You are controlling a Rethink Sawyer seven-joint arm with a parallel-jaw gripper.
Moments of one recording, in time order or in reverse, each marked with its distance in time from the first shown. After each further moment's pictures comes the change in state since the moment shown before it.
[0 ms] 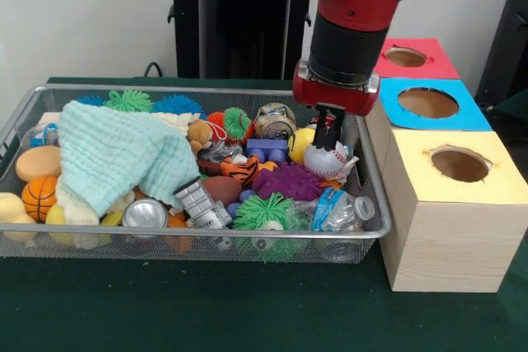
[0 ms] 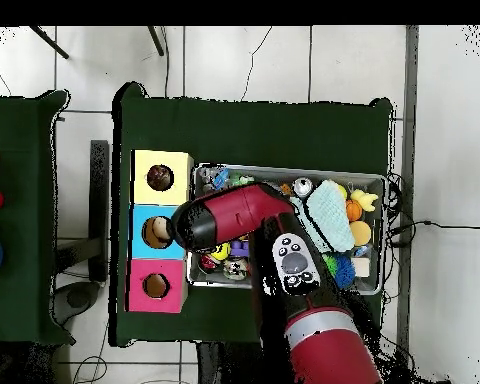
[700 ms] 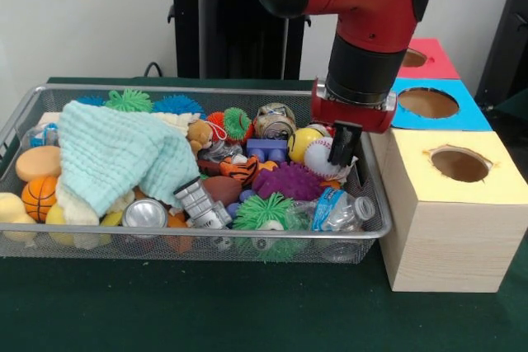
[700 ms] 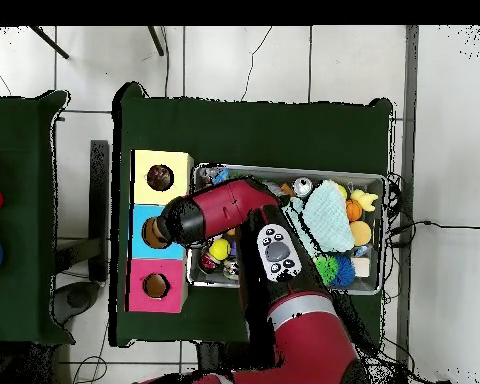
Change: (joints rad) arm 0.039 0.061 -0.006 -0.066 0.000 0.000 0.000
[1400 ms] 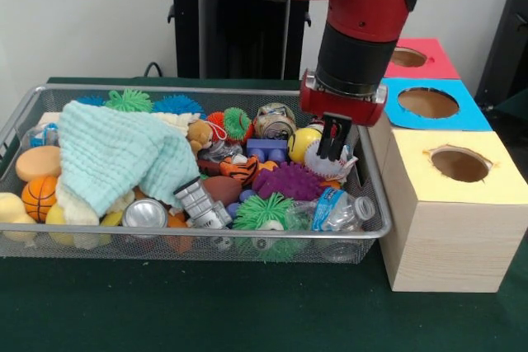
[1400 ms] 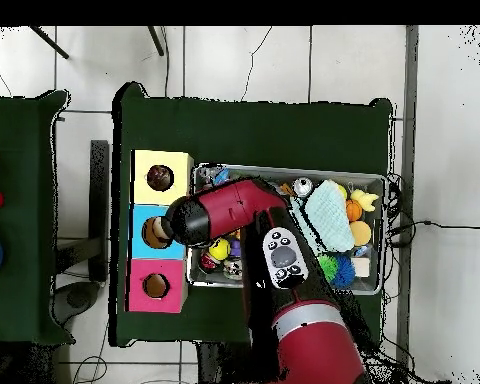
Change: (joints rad) arm -0.006 -0.039 -0.021 0.020 -0.001 0.000 0.000
